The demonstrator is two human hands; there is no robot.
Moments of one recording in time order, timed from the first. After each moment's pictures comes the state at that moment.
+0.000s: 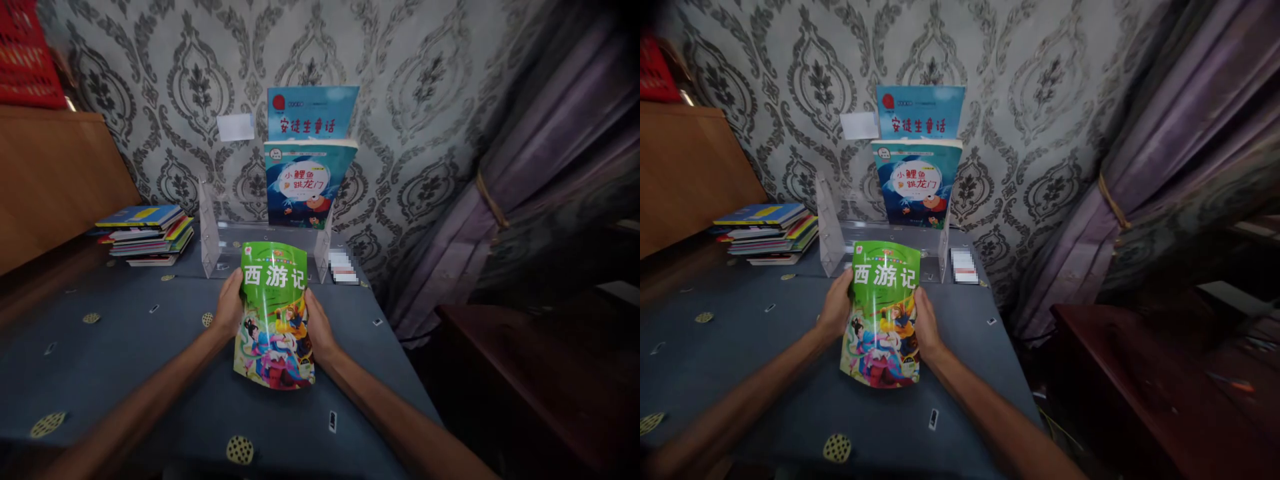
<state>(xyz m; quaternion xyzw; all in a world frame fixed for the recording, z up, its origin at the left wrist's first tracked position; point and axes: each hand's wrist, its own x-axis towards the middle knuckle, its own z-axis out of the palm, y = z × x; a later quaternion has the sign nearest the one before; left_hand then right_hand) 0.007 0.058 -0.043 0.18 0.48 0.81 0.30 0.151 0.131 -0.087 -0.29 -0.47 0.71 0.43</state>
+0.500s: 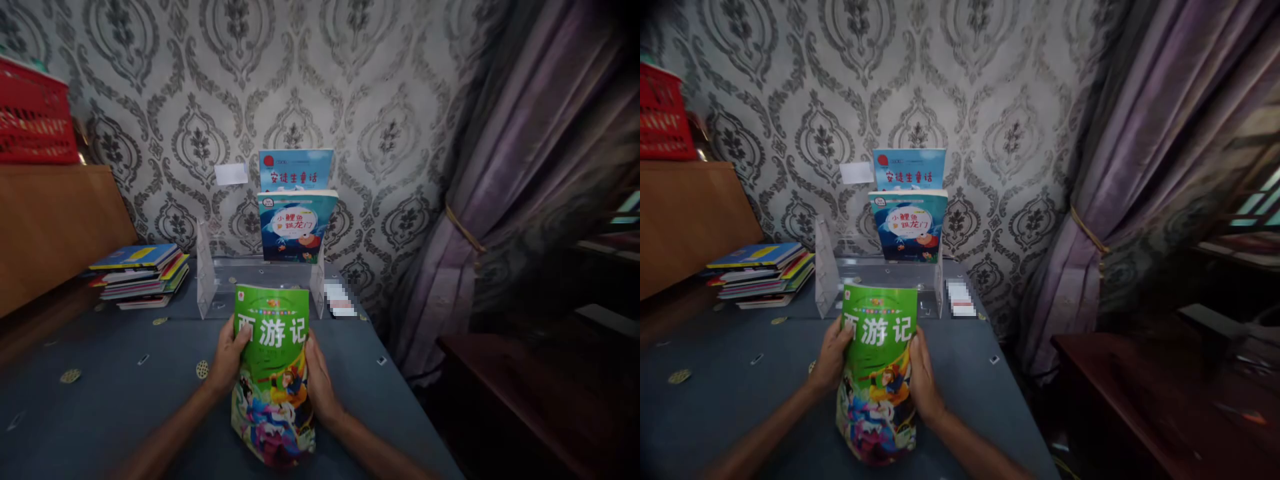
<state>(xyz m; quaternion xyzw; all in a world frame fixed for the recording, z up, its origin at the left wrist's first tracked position) 0.006 0.044 -0.044 0.34 0.48 0.74 0.32 0.160 0.119 -0.083 -0.24 -0.58 0.61 0.47</state>
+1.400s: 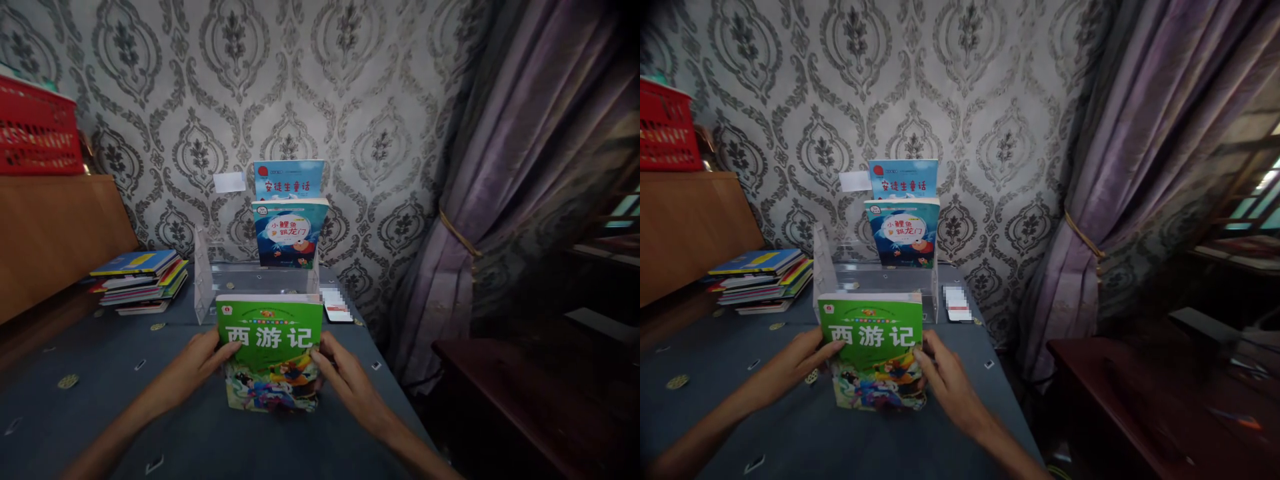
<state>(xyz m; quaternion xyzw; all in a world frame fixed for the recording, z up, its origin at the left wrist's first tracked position) -0.018 -0.006 0.021 0.57 0.63 0.48 0.22 0.232 0.129 -0.012 -0.17 -0.78 0.52 0.32</state>
